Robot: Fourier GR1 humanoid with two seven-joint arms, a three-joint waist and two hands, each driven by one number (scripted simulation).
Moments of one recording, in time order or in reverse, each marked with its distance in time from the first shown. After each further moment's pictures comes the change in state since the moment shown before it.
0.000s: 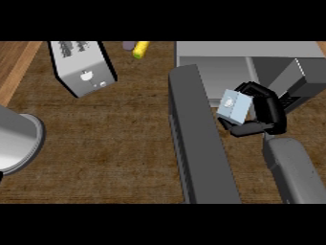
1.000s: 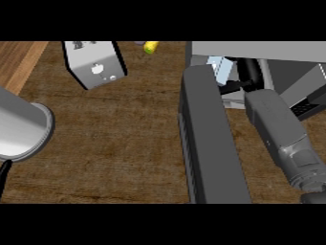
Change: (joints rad) left arm -0.100 0.031 0.044 0.104 0.026 -0.072 -0.026; right arm -0.542 -0.021 -0.108 0.714 0.106 -0.154 -0.168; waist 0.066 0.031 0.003
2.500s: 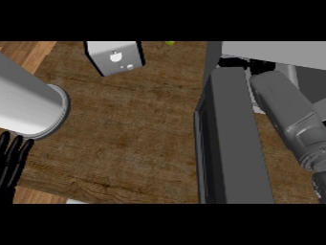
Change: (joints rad) left arm -0.147 0.024 -0.063 0.021 -0.121 0.024 0.044; right arm -0.191 -0.069 0.018 0.228 0.133 -0.609 0.092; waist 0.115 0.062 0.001
